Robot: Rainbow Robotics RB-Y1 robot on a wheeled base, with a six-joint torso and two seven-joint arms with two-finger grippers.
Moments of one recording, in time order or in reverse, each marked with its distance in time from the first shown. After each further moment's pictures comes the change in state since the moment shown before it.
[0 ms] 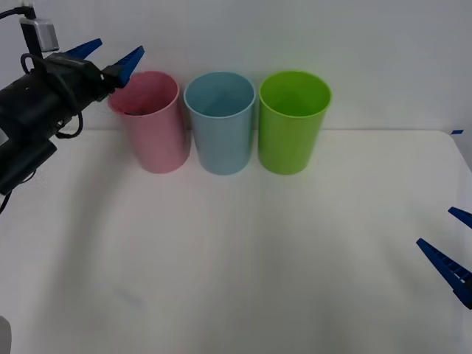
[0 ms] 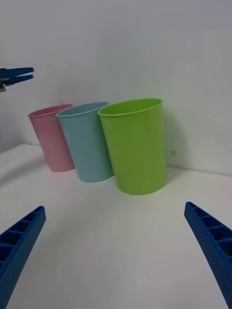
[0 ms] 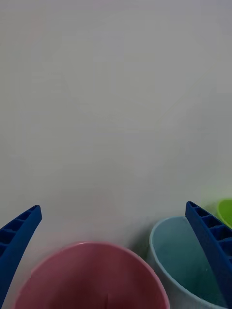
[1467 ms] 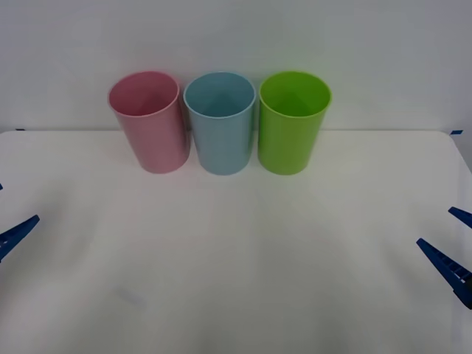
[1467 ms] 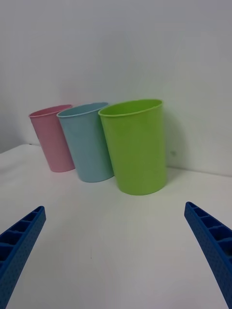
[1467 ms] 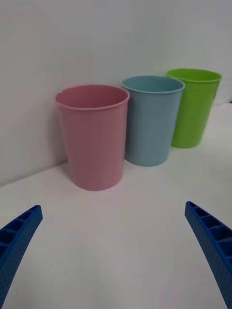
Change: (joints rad) right arm 0.000 0.000 0.000 0.000 0.000 0.000 0.000; left arm 0.778 0.147 0.376 -0.229 0.413 -0.525 -0.379
